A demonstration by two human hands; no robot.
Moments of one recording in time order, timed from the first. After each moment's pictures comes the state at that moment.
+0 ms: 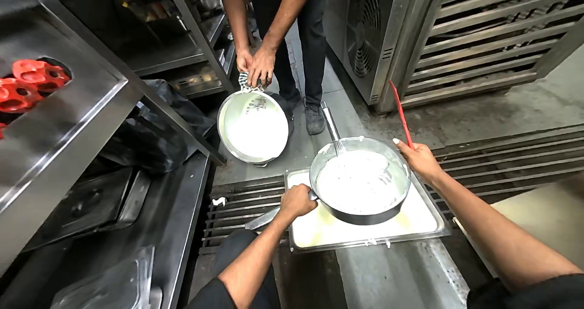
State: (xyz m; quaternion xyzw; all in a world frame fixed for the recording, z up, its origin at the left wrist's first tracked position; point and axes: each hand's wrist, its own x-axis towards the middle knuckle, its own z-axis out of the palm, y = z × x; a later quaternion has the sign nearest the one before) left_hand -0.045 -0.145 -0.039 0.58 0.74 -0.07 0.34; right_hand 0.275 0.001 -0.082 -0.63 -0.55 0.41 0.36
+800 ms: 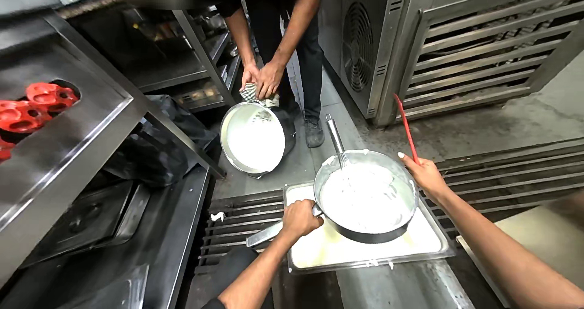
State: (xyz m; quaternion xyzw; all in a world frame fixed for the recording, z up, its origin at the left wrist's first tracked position) left_hand -0.023 -0.141 -0.028 0.61 0.73 -0.09 0.29; right_hand 0.294 0.010 -0.087 -0.64 -0.53 0.41 0.38
